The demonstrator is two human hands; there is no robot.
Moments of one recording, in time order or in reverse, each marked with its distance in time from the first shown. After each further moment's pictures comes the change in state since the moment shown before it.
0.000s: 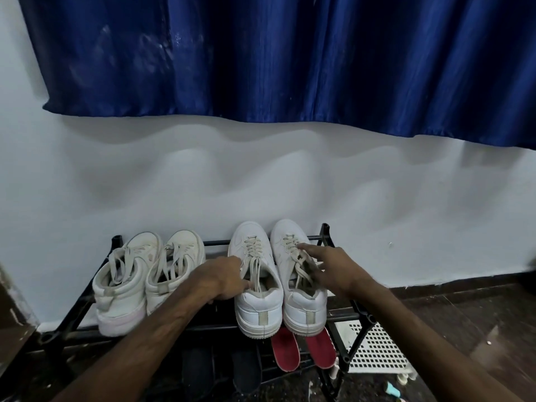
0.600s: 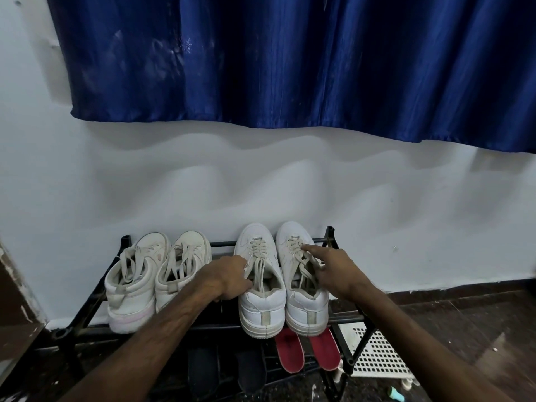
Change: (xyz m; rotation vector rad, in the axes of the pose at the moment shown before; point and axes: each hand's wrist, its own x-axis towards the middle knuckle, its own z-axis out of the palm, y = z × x) left_hand 0.009 -0.011 0.004 -0.024 0.029 0.041; right_hand 0.005 -0.007 0.010 -0.020 0.077 0.071
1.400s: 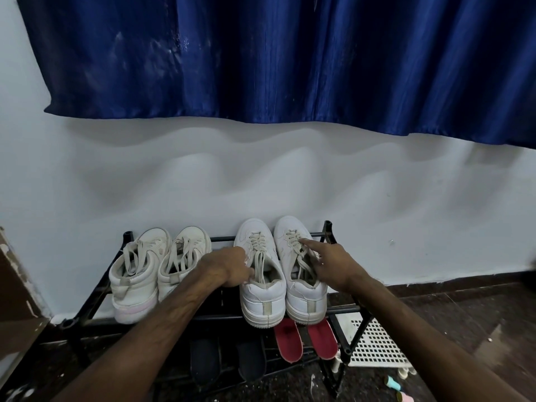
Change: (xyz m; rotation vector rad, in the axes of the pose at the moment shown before) left_hand -0.009 0.014 -0.010 0.067 0.001 -0.055; right_hand -0.008 -0.002 -0.004 -0.083 -0.035 -0.033
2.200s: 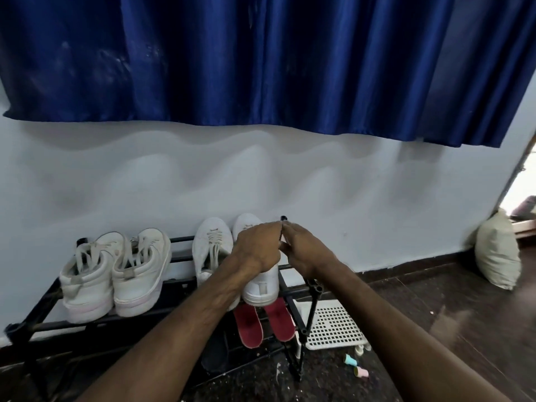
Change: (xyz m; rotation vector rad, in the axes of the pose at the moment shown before) left_hand -0.041 0.146 0.001 0.005 0.349 0.361; right_hand -0.047 0.005 -0.034 -0.055 0.079 -0.027
